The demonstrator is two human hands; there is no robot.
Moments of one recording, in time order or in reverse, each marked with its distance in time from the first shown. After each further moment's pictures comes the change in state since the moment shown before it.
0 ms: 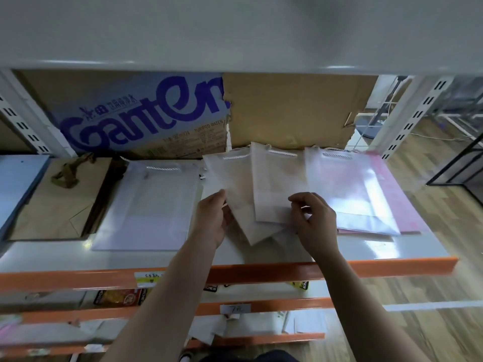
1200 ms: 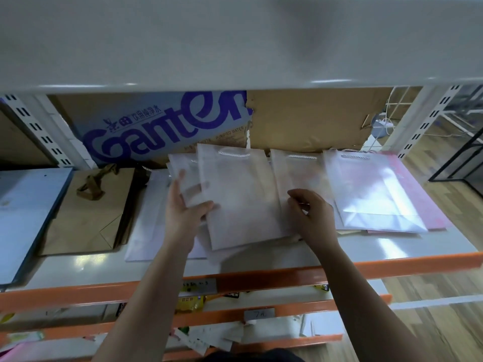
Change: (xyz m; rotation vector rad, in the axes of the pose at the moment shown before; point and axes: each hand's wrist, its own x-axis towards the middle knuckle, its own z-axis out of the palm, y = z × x) left_hand 0.008 0.053 -0.097 0.217 -0.013 0.358; right_hand 0.005 -0.048 0.047 0.008 -0.017 0.082
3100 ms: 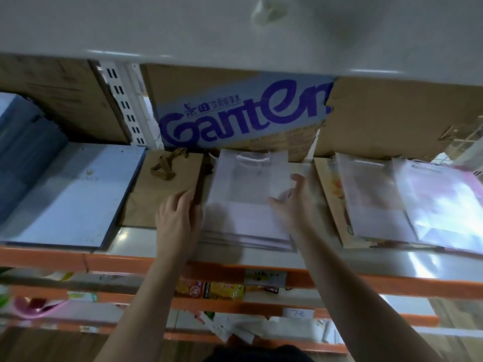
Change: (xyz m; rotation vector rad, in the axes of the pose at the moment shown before) left_hand 0.001 -0.024 -0.168 1.126 0.183 0.428; right_hand -0.002 -0.103 0.150 0.105 -0.227 0.378
